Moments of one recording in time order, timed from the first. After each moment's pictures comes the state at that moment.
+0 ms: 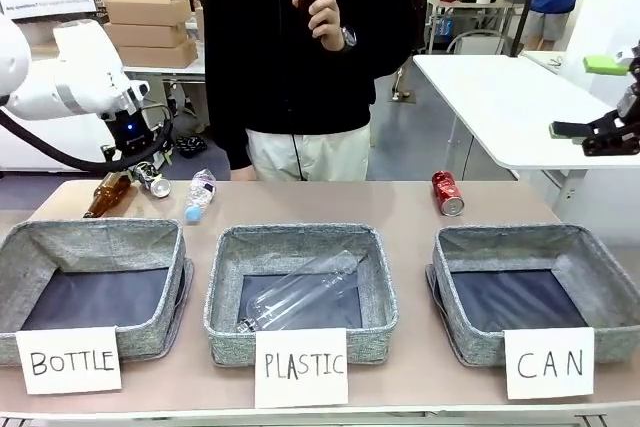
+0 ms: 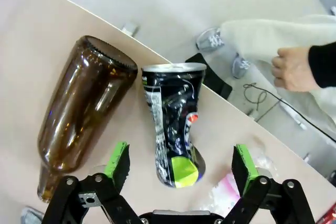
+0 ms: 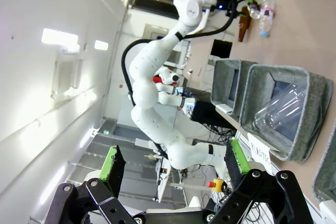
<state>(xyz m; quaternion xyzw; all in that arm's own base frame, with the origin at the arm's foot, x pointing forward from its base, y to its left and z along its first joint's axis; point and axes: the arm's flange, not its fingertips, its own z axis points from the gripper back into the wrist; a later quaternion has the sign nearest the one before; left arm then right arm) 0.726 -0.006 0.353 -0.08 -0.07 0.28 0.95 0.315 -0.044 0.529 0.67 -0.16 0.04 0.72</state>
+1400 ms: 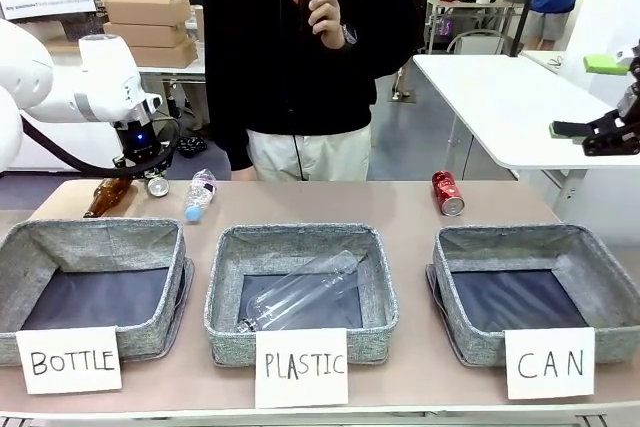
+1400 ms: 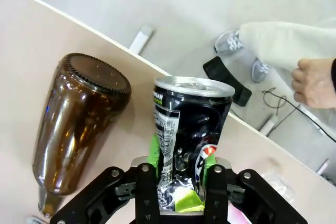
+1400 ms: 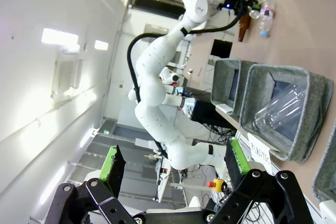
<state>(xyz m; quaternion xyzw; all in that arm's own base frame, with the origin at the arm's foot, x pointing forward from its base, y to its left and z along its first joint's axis) 0.742 -0.017 0.330 -0.03 -0.06 0.26 0.96 0.315 -0.044 0.529 0.67 -0.16 0.04 0.72</state>
